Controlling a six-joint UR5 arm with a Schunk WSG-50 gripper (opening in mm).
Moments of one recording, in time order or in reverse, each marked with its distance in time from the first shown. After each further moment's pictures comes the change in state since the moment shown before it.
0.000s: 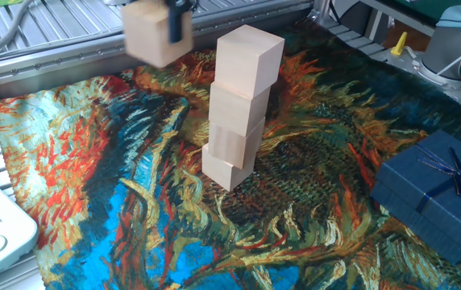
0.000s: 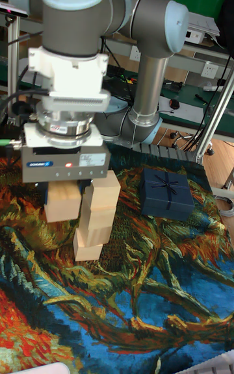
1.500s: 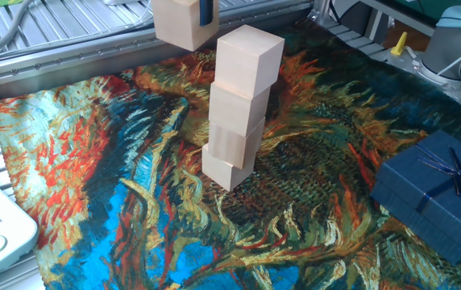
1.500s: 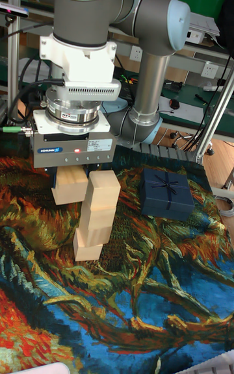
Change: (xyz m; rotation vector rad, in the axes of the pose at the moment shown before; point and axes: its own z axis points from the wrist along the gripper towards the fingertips) arm 0.025 0.012 -0.009 -0.022 0.063 -0.034
